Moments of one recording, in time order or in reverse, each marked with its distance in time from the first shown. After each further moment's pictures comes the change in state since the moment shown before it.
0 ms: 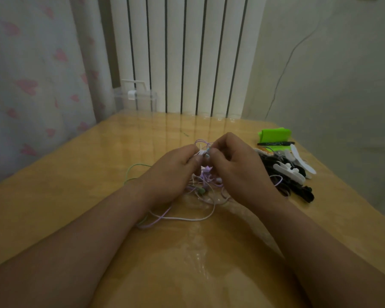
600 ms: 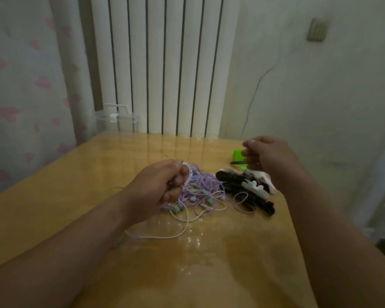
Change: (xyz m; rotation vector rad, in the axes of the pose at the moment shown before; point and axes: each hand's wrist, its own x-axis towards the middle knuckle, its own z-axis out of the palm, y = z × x) left_hand 0.002 0.042 0.002 -0.795 -0.114 -0.197; right_hand 0.046 0.019 -0.123 0.251 0.210 0.409
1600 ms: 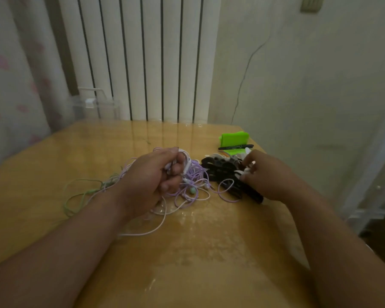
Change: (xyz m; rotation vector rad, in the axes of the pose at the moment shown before) left_hand 0.036 -0.026 0.034 -0.174 0.030 -0.034; right_hand -0.001 0.068 -0.033 -0.940 -0.175 -0.049
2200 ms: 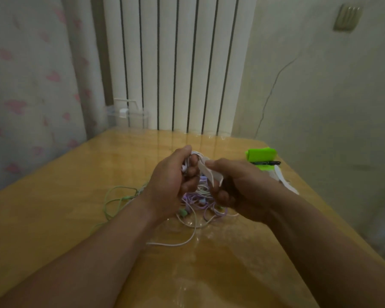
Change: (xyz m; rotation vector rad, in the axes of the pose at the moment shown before) left_hand -0.001 0.014 -0.019 -0.105 0.100 0.144; right_hand -0.034 -0.122 0.006 1.146 -0.568 -0.067
